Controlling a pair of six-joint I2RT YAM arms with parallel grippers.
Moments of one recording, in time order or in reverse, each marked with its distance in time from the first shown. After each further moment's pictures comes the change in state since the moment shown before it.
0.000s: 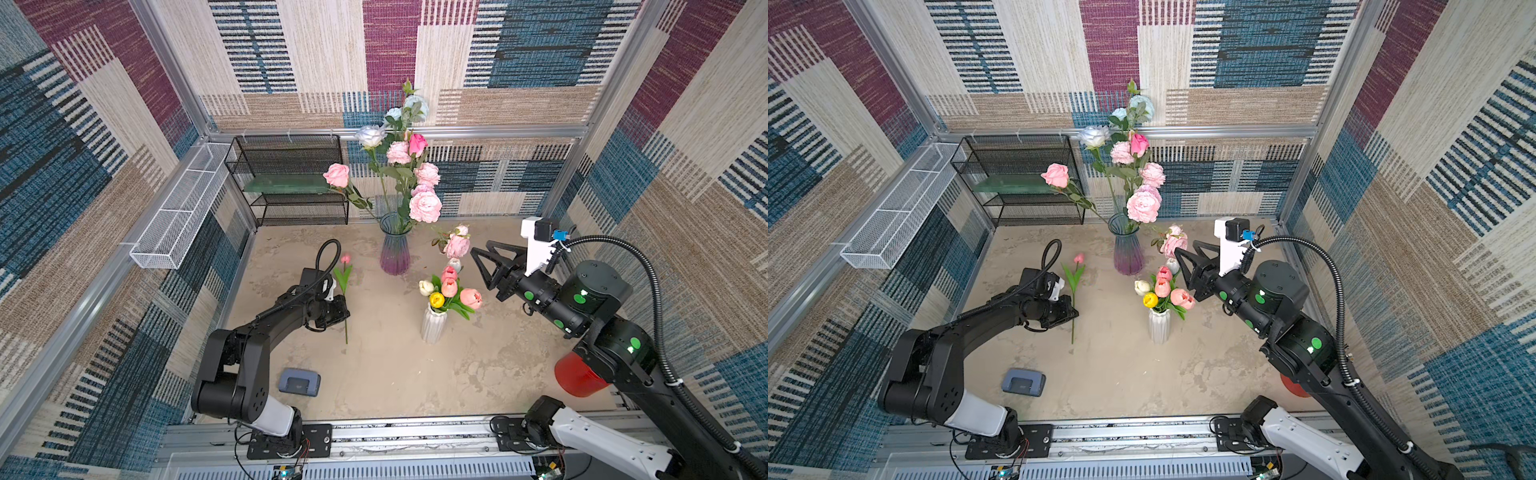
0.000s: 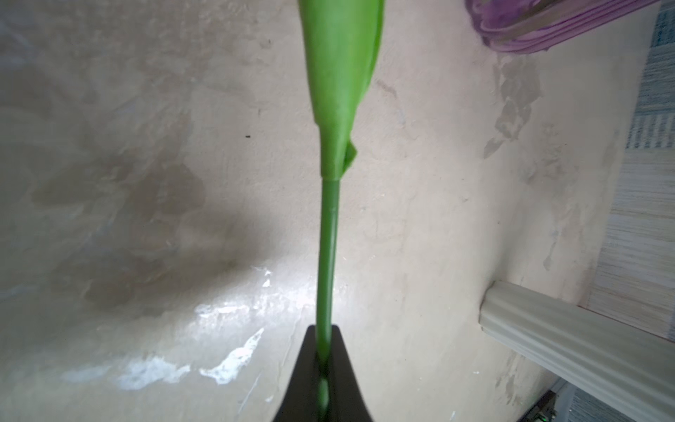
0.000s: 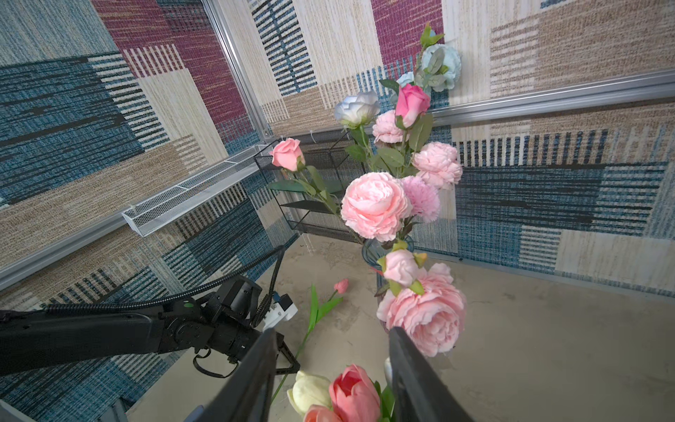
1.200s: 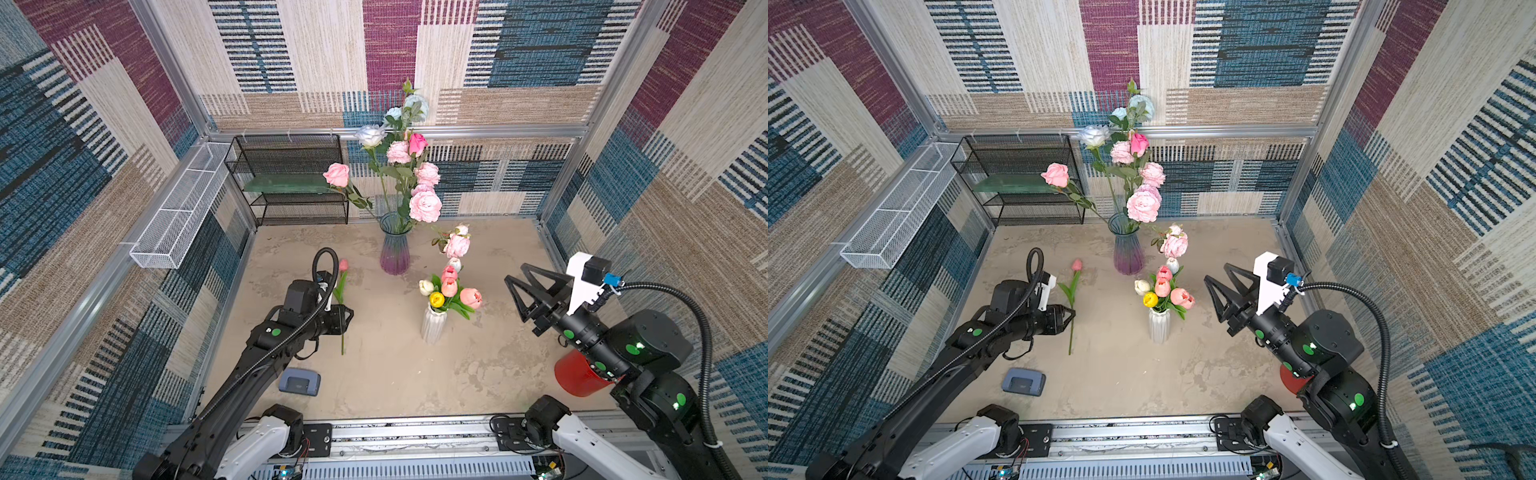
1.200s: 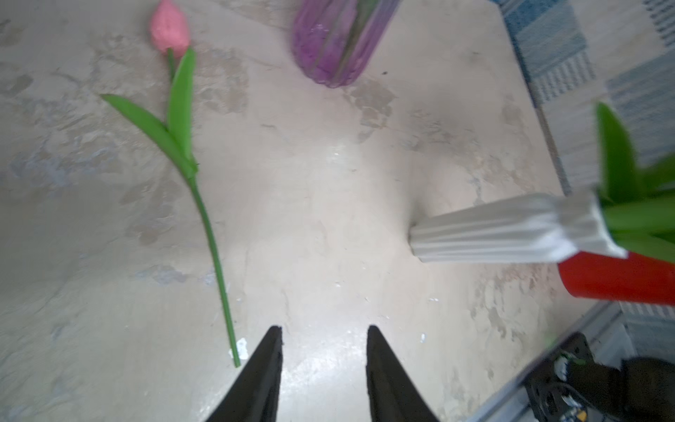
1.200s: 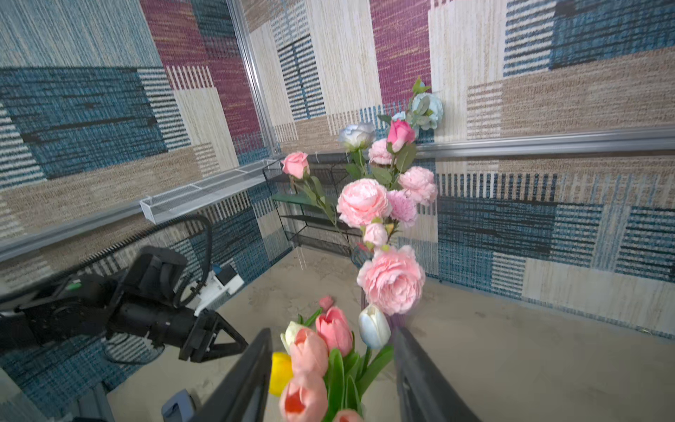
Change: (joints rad) left arm -0.241 -0.664 -0.059 -0.216 -0.175 0.063; right arm -0.063 -0.345 -0.208 -0.040 -0.097 -0.105
